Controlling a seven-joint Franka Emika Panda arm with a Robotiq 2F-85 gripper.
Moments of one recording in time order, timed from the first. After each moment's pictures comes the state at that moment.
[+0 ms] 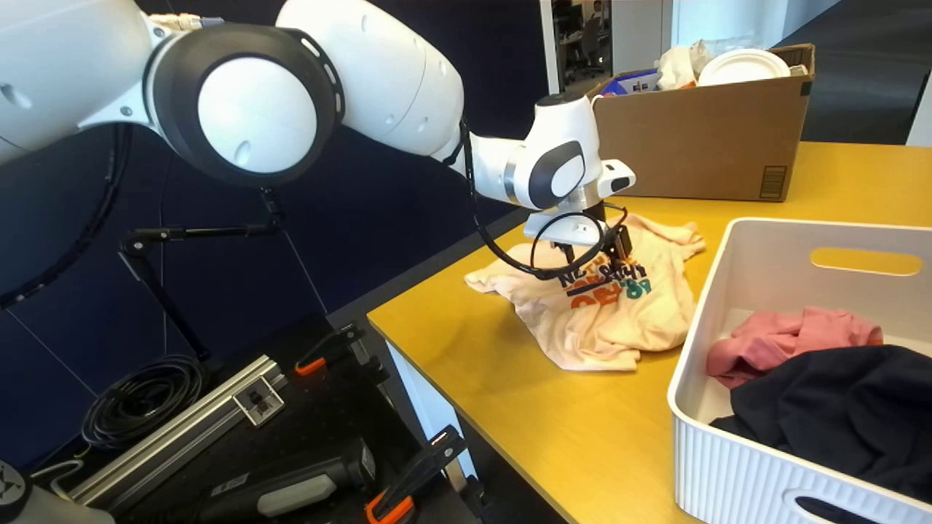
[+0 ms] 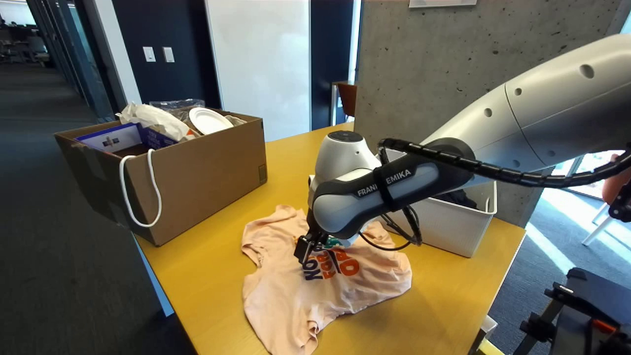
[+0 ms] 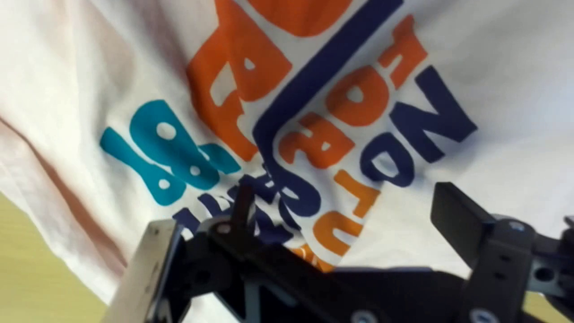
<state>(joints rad) 0.06 1.39 0.06 -0.89 -0.05 2.50 -0.18</state>
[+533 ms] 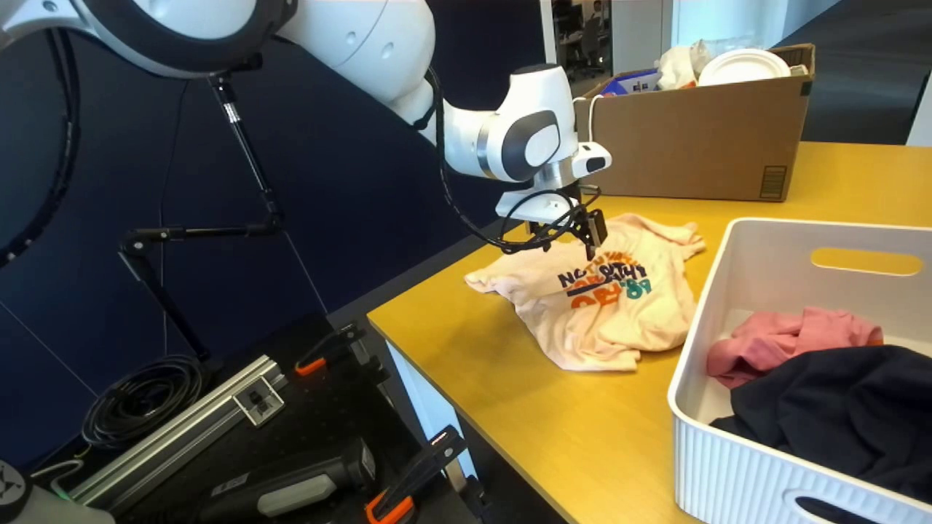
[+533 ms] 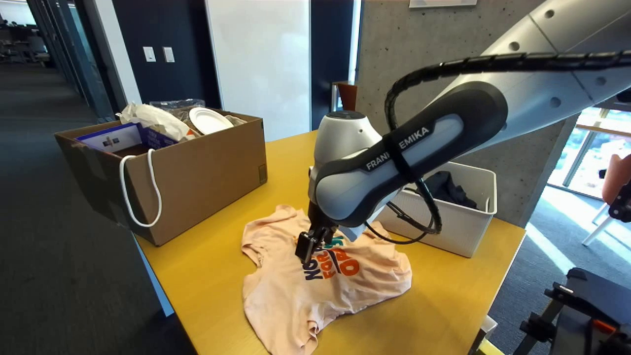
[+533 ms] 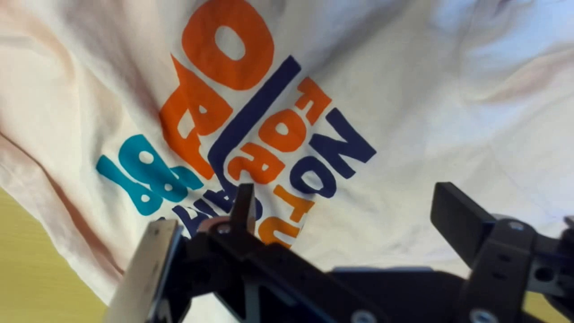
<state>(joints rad) 0.09 1.13 0.06 -1.24 -0.05 2.53 -0.13</state>
